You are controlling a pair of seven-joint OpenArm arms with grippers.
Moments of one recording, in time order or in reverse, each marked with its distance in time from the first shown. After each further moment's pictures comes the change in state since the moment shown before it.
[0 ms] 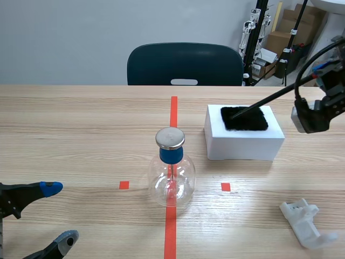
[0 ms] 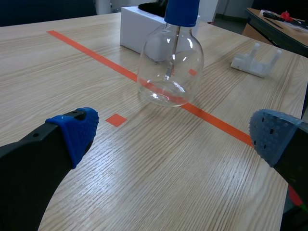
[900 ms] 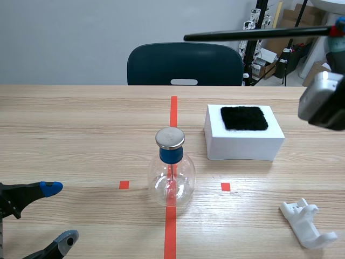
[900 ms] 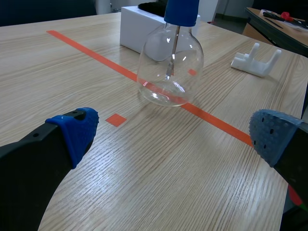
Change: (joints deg) left arm 0.0 0.0 0.0 0.0 0.0 0.0 0.0; right arm -41.4 -10.9 32.1 28.9 10.9 -29.2 8.6
